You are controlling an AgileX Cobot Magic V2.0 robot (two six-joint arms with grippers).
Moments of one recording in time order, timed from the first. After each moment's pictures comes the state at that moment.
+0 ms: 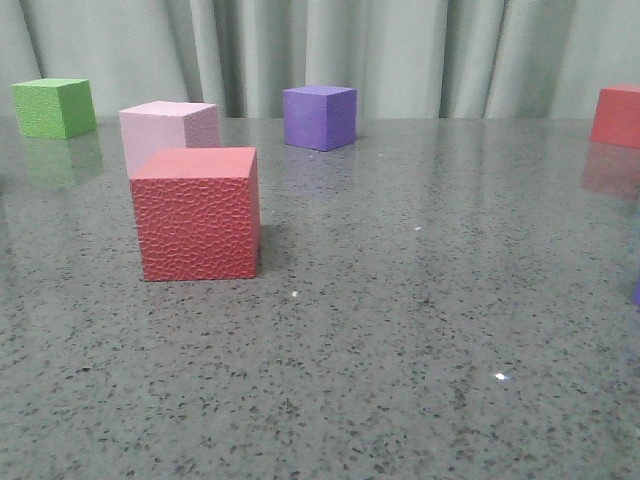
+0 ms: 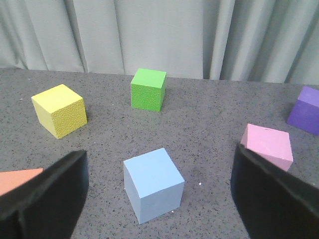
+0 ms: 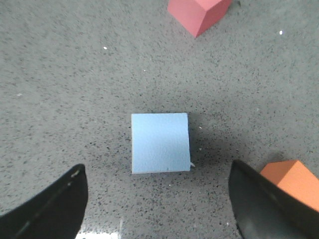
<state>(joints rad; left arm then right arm) 0.03 0.71 -0.81 -0.13 0.48 -0.01 0.04 1.28 -1.38 -0.10 1.07 0.10</state>
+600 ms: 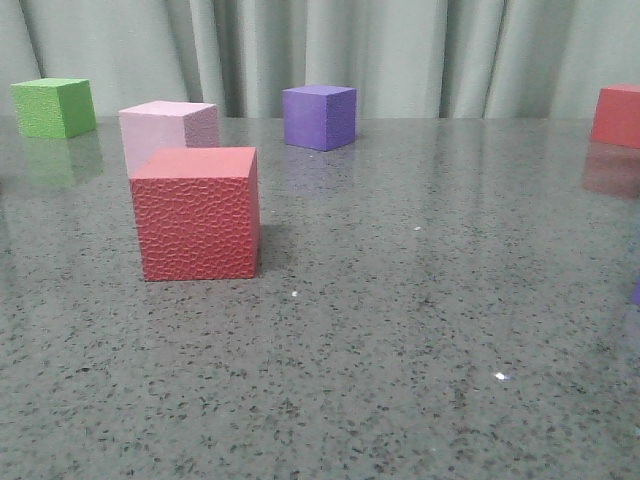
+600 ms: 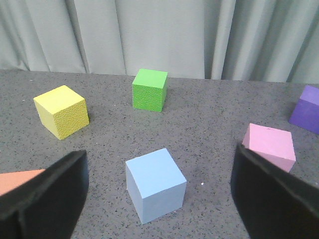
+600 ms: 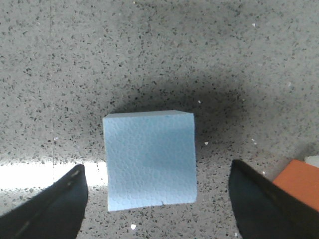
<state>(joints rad) 0.03 0.71 -0.81 -0.12 0.48 -0.01 0.02 1.58 -1.48 -0.12 1.15 0.10</state>
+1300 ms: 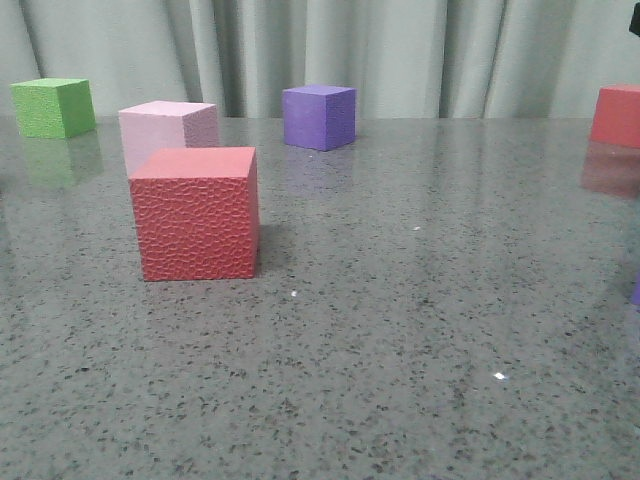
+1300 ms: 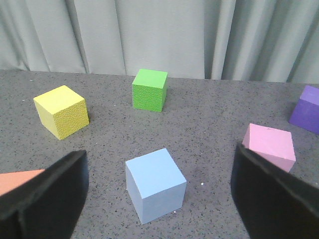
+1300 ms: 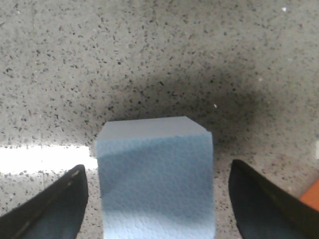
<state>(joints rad) 0.03 0.71 -0.81 -0.12 0.48 -0.01 0.00 1.67 -1.48 -0.08 1.14 0.08</state>
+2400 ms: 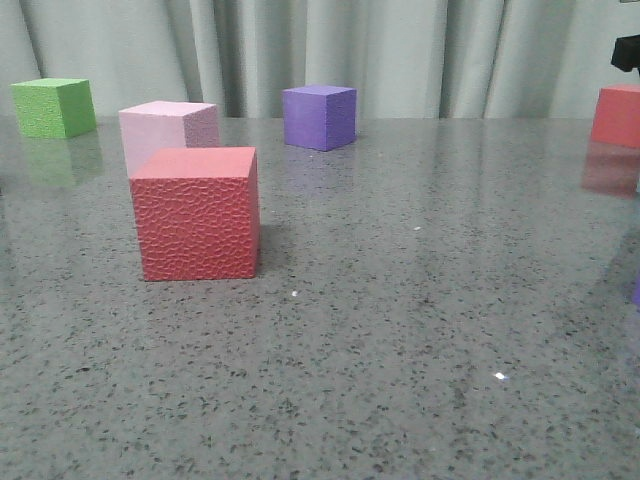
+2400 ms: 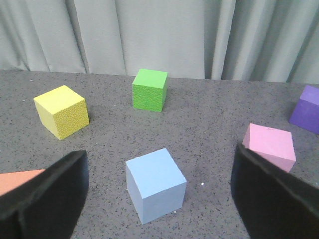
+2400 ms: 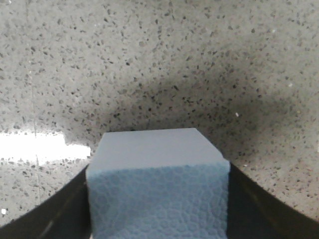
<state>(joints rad) 0.03 0.71 -0.81 -0.12 0.48 -0.01 0.00 1.73 -1.48 -0.07 1.12 0.07</state>
